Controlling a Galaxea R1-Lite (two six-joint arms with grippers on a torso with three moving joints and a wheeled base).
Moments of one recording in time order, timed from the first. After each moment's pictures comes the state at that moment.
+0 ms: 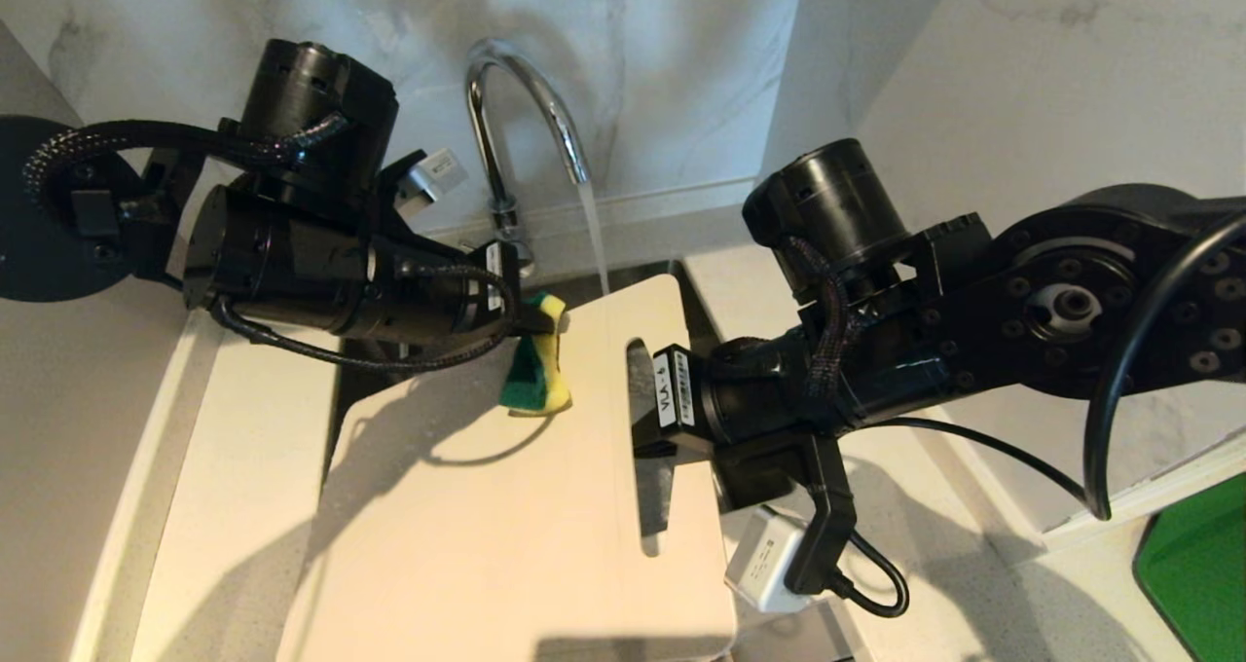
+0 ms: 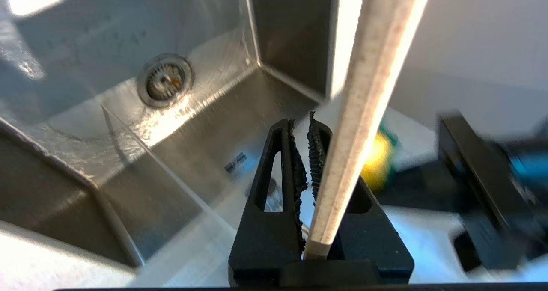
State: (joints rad) left arm -0.67 1.78 -1.62 0.37 -0.07 -0.56; right arm 0.61 1.72 -1.43 0.41 0.42 -2.56
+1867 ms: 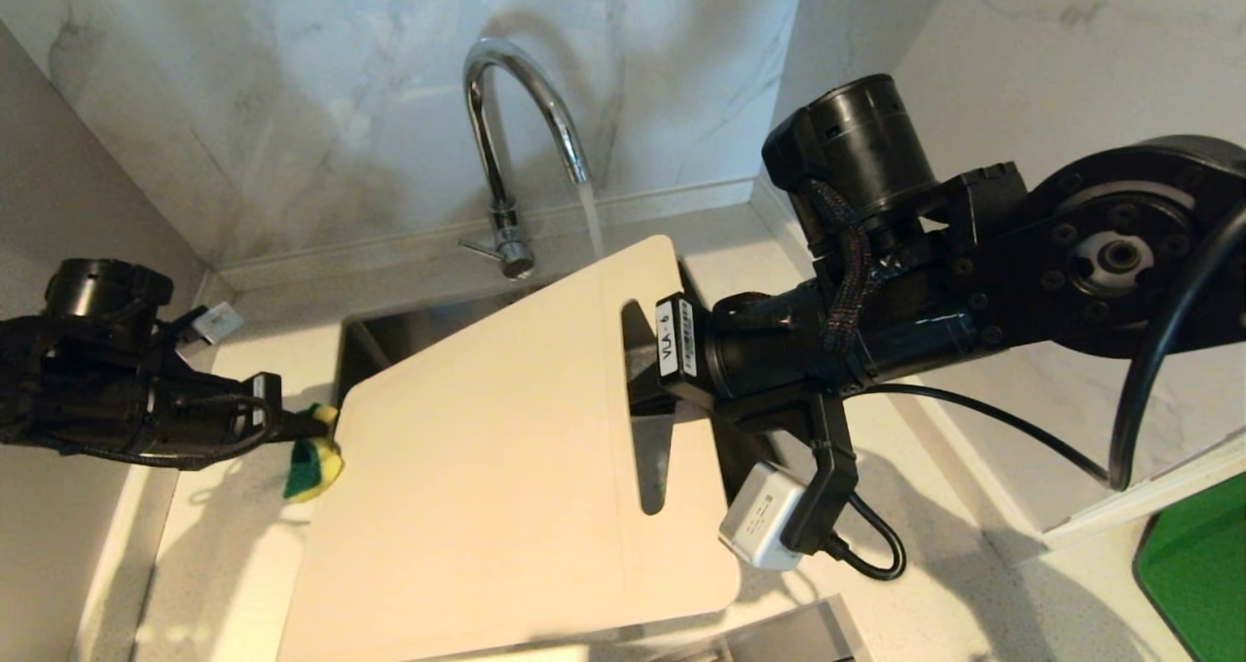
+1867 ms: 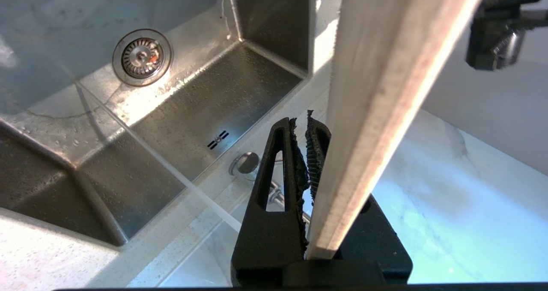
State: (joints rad) left arm 0.00 1.71 -1.06 0.11 -0.37 -0.30; right arm 0.61 1.71 -1.50 0.40 0.43 -2.54
